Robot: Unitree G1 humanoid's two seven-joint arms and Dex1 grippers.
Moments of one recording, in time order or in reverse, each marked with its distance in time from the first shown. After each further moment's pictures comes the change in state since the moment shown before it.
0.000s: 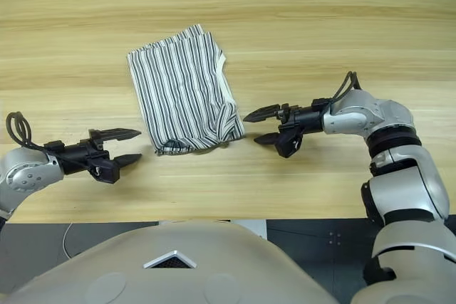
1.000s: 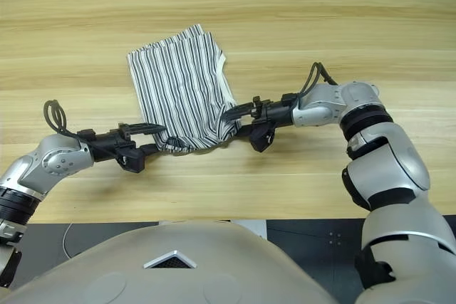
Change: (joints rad) left arm -0.177 -0.150 -0.138 0.071 0.038 0.010 -0.020; right arm -0.143 0.111 0.230 0.056 -0.211 0.087 -0.374
